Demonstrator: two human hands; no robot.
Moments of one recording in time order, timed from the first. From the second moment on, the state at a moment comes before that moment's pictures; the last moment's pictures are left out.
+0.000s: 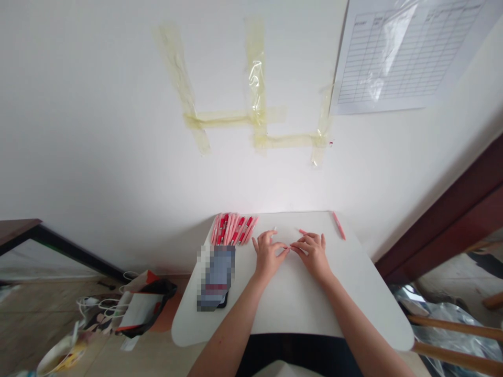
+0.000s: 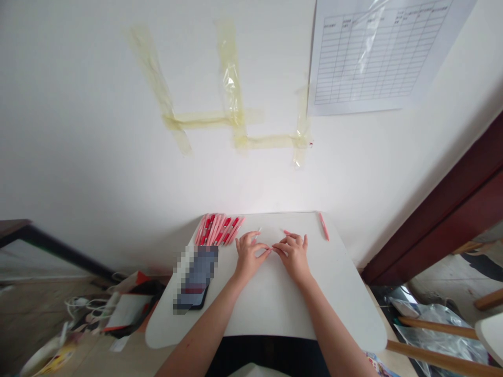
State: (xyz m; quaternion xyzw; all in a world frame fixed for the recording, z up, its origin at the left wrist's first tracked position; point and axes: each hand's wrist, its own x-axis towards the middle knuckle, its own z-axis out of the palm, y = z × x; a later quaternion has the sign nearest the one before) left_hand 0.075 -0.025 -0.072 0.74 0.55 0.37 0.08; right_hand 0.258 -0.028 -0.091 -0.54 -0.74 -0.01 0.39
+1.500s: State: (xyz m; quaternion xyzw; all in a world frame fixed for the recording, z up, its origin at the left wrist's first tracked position) left_hand 0.064 -0.020 -0.067 0.69 0.60 0.41 0.02; right_hand 0.287 -0.022 -0.090 -0.57 -0.72 -0.07 0.41
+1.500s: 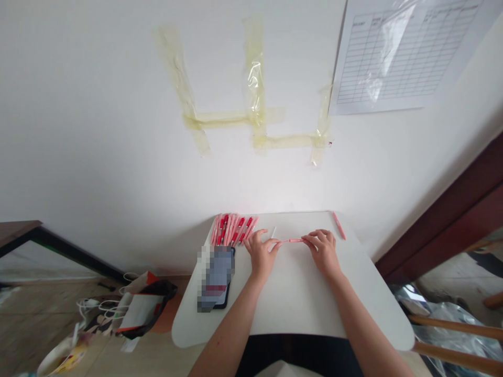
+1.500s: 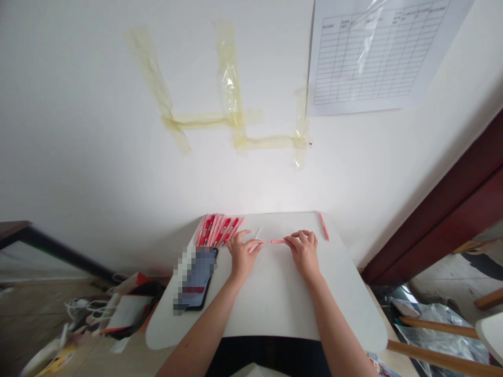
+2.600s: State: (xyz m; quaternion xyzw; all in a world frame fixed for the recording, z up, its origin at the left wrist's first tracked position) left_hand 0.064 -0.019 -0.069 0.70 0.59 0.39 0.04; right_hand 0.287 -0.024 -0.090 -0.57 -0.73 -0.08 0.38
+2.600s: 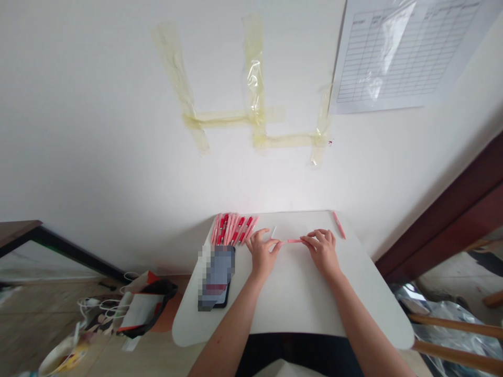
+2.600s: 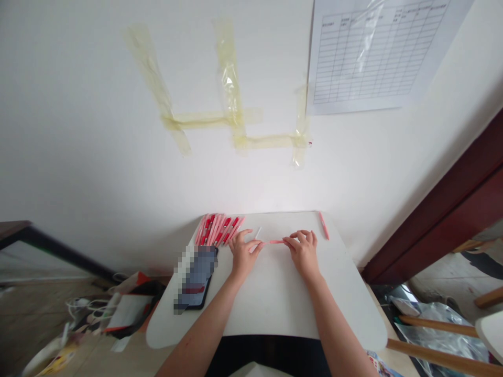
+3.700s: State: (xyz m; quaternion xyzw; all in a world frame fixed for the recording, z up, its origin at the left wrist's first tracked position) left_hand 0.066 -0.019 -0.068 0.71 0.57 0.41 0.06; right_hand 0.262 -0.027 -0.088 -0.52 -0.76 -0.02 0.40
